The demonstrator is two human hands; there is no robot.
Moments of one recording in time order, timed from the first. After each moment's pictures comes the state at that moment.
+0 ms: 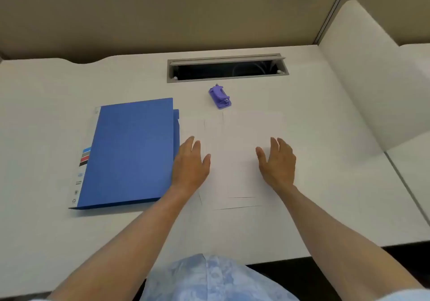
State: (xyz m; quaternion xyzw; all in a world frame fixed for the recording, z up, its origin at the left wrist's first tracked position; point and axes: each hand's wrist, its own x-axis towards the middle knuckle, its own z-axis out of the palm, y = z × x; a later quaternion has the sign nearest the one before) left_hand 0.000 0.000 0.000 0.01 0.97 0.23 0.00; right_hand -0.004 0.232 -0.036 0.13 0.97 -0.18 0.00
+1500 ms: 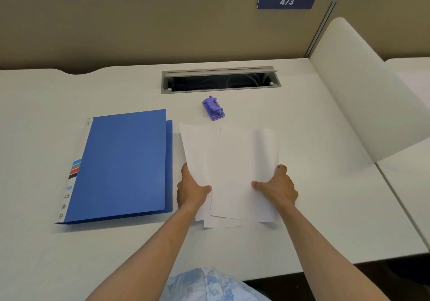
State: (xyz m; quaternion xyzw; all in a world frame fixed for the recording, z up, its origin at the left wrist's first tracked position) left_hand 0.012 0.027 -0.021 -0.23 0.84 0.48 0.13; right_hand 0.012 0.247 -0.022 0.32 0.89 -0.29 0.14
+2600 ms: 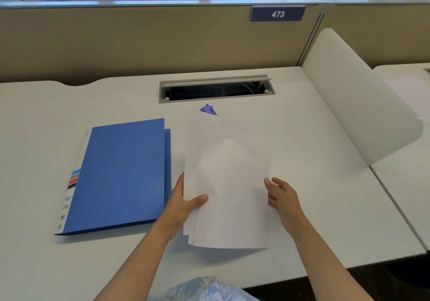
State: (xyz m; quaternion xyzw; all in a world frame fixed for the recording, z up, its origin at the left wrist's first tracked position) left_hand 0.035 -0.013 -0.004 -0.10 0.65 0.73 0.21; right_hand 0.043 0.266 -0.023 0.32 0.64 -0.69 0.07
